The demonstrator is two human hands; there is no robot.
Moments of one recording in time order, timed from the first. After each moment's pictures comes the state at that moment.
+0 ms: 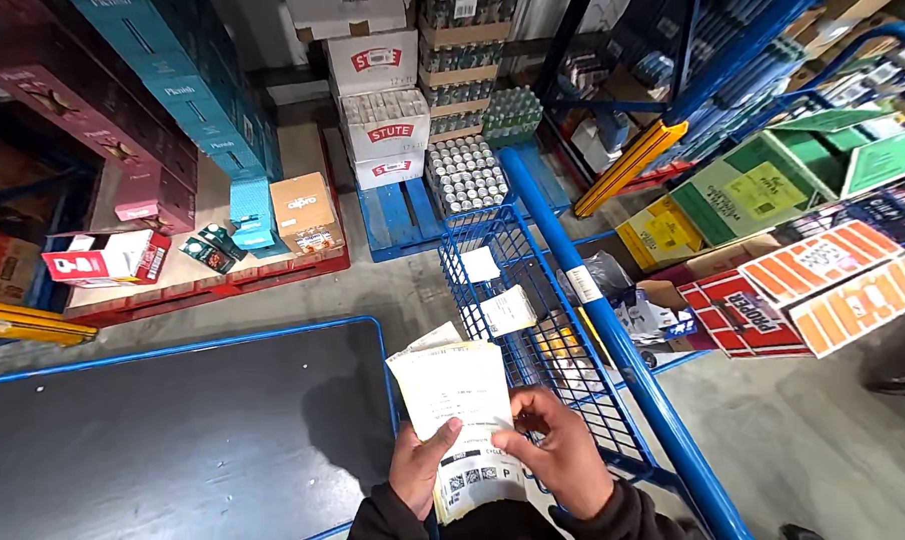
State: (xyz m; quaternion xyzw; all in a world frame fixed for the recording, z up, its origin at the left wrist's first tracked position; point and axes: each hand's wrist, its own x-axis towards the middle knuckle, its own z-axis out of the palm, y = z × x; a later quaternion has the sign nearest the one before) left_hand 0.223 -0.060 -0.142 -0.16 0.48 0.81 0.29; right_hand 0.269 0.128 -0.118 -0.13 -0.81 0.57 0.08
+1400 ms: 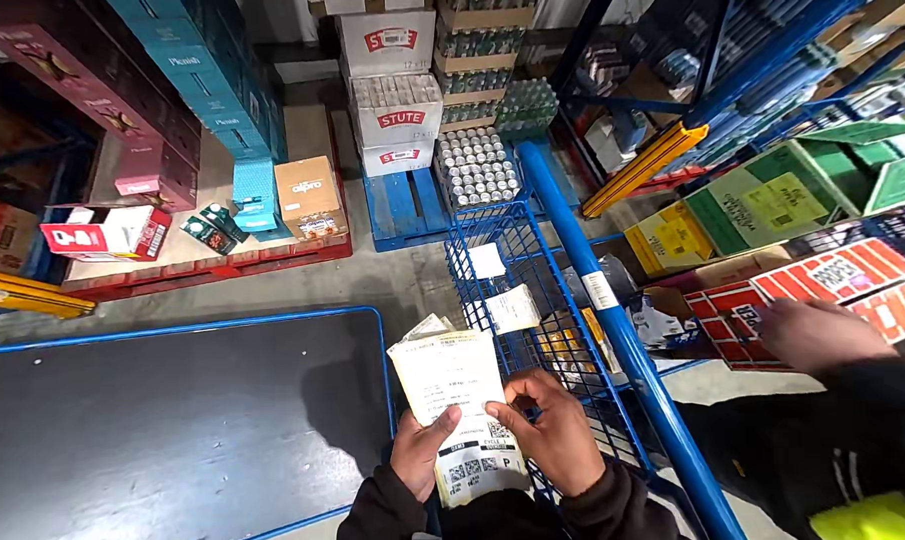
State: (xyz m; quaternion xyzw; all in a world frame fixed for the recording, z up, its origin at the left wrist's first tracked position) left_hand 0.210 -0.058 -0.152 -0.18 0.44 0.83 0.29; right_hand 0.241 0.125 -0.111 -0.13 -0.90 0.42 0.05
